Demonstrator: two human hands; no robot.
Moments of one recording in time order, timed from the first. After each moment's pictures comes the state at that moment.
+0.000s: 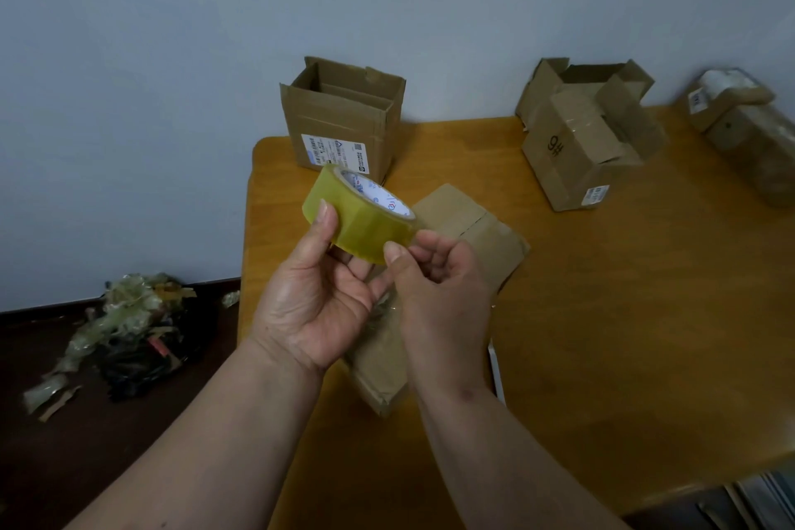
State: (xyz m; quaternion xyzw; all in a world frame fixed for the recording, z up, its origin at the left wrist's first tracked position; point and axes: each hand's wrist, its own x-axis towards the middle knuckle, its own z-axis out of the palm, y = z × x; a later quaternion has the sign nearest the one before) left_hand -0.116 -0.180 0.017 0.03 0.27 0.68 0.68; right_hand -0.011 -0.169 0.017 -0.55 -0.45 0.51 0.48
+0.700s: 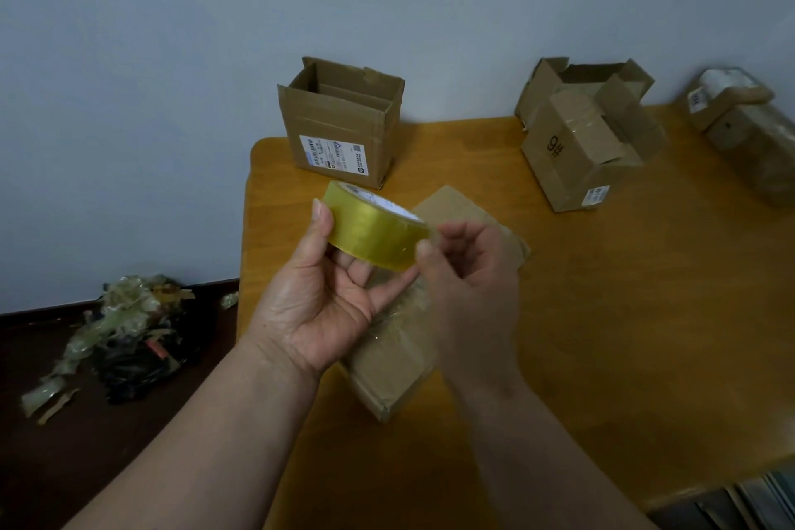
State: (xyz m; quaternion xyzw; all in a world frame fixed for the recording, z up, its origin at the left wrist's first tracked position) left_hand -0.116 -0.178 0.026 -0.01 0.28 0.66 0.69; right_hand 0.010 -0.156 0.023 -0.48 -0.54 0.48 0.49
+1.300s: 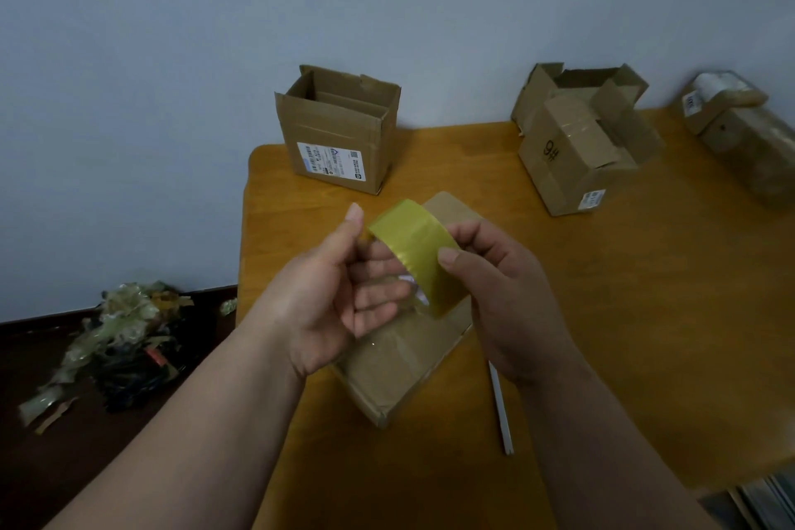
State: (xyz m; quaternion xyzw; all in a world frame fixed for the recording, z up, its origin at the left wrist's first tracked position) left_hand -0.117 -0.173 0.041 0.14 0.50 0.50 0.69; right_hand 0.049 -0.131 0.029 -0.40 -0.57 0.62 0.37
